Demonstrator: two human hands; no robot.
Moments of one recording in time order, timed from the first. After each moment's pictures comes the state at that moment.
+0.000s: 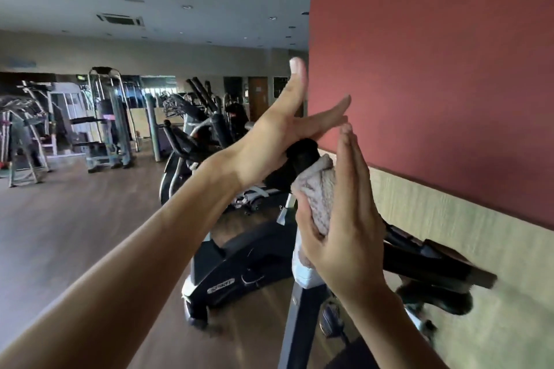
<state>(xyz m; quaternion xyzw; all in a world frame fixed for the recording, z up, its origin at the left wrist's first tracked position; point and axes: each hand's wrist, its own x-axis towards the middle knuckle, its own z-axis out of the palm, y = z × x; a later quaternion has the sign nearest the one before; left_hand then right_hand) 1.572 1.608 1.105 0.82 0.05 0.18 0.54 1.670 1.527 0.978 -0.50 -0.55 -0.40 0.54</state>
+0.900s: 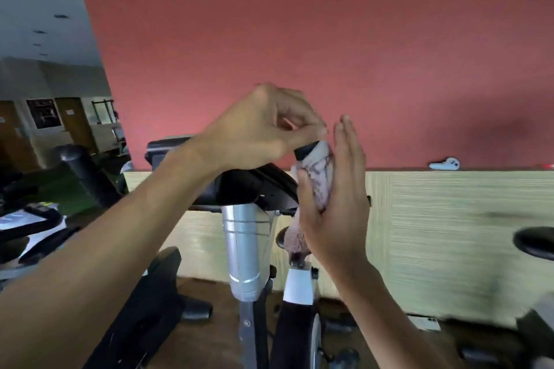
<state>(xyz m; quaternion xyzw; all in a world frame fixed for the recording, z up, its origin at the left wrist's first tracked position) 1.586 1.686 1.118 0.87 -0.35 0.24 0.25 1.608 1.566 0.979 -0.64 -0.24 -0.54 0.50</state>
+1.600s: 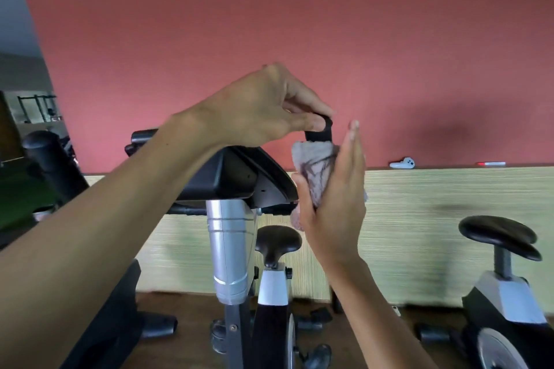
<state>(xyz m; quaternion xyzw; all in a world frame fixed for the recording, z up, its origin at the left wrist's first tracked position) 1.587 1.708 1.132 0.88 -0.36 0.16 0.26 1.627 1.582 0.955 -0.68 -0.17 -0.61 0.37</state>
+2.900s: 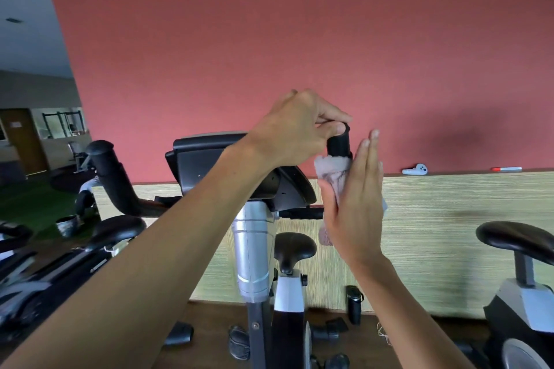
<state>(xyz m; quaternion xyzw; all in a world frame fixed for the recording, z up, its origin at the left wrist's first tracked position) 1.577 1.699 1.109 0.87 -0.33 0.25 0.26 1.621 1.579 0.948 -0.72 -0.15 -0.61 0.30</state>
